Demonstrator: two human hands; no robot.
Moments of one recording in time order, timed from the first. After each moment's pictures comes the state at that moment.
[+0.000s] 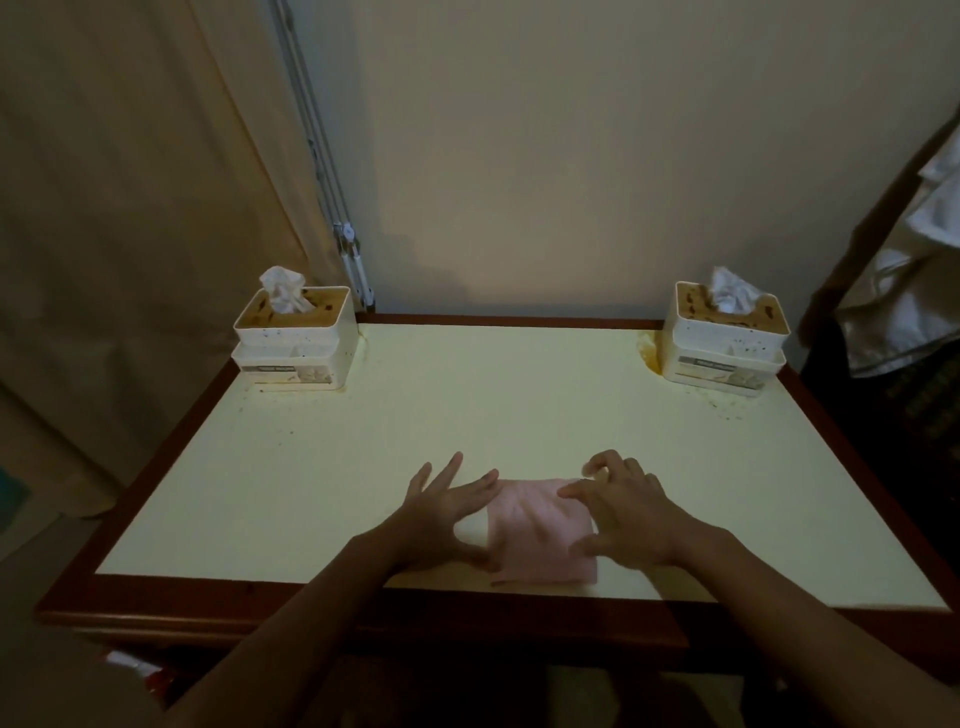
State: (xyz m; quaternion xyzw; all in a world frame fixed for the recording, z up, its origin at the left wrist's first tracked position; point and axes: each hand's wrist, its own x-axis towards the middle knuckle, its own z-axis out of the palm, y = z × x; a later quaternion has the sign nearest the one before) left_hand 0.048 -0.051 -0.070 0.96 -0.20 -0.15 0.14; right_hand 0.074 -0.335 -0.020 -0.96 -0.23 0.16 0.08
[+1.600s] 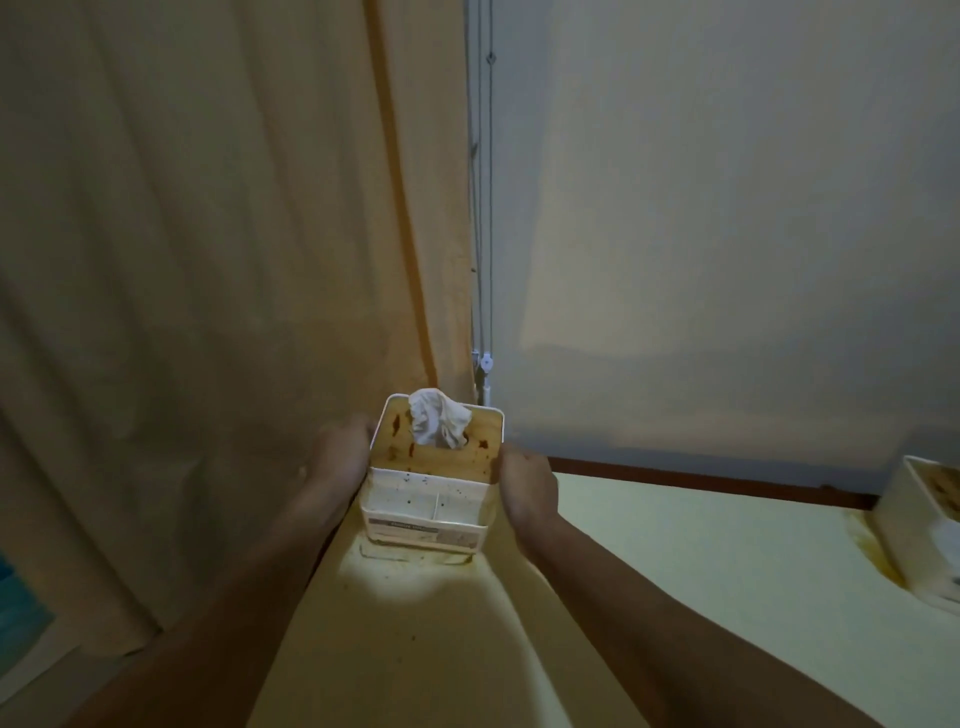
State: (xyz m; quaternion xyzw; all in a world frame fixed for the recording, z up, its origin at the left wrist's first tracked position) left_hand 0.218 0.236 0.065 0.76 0.28 0.16 0.56; right_hand 0.256 0.047 0.038 -0.82 0.04 0.06 0.56
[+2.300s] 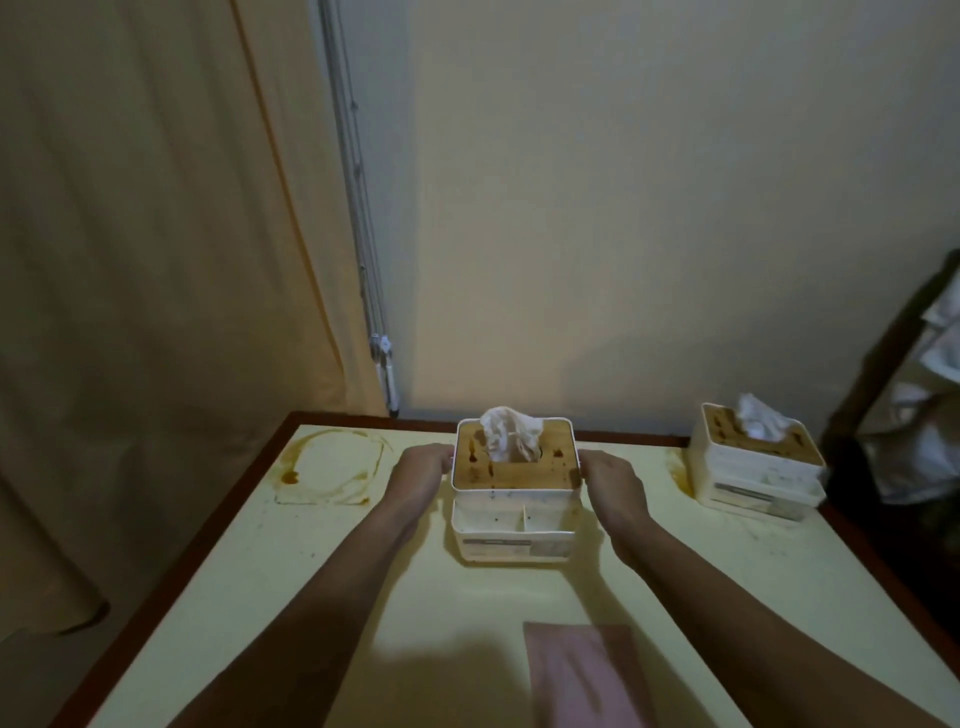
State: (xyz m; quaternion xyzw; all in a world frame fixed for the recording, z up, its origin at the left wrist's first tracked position) left_hand 0.134 -0.010 0.087 0.77 0.15 0.01 0.62; right_hand 0.176 -0.223 0.061 -0.84 0.08 -0.01 0.54
